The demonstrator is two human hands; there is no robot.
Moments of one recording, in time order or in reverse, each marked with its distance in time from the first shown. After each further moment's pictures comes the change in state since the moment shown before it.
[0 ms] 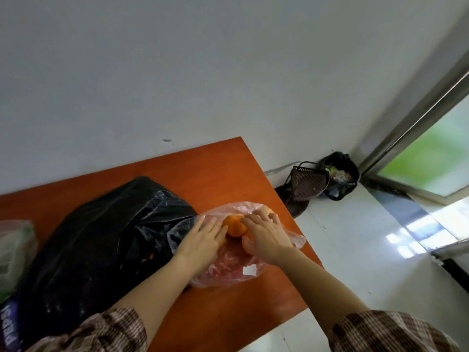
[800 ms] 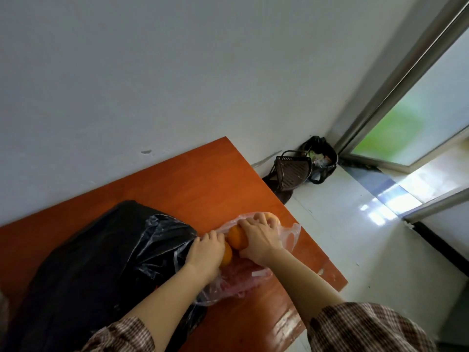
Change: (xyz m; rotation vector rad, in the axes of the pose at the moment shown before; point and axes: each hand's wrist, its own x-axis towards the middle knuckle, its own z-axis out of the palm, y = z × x) left_hand 0.043 -0.030 0.008 -0.242 -0.193 -0.011; right_hand 0.054 -0.017 0.020 0.116 -0.118 0.316
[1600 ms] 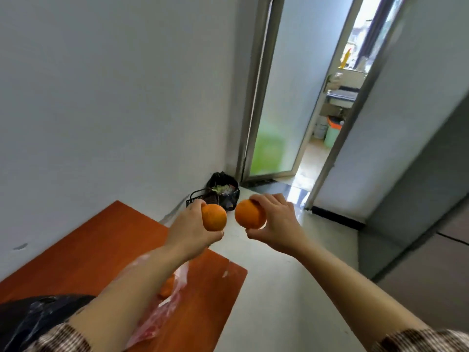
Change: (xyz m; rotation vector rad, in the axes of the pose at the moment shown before) left_hand -0.047 0.173 -0.164 -0.609 0.467 0.338; right_hand -0.257 0.134 -0.120 0.223 0.738 0.334
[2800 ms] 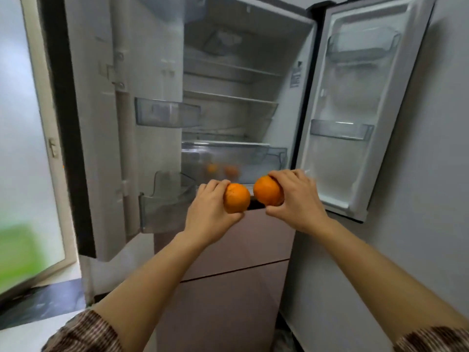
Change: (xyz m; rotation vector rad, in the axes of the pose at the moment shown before) left_hand -0.031 0.819 0.443 -0.267 -0.063 1.043; right_hand -0.380 0.591 -0.550 -0.641 0.547 0.570
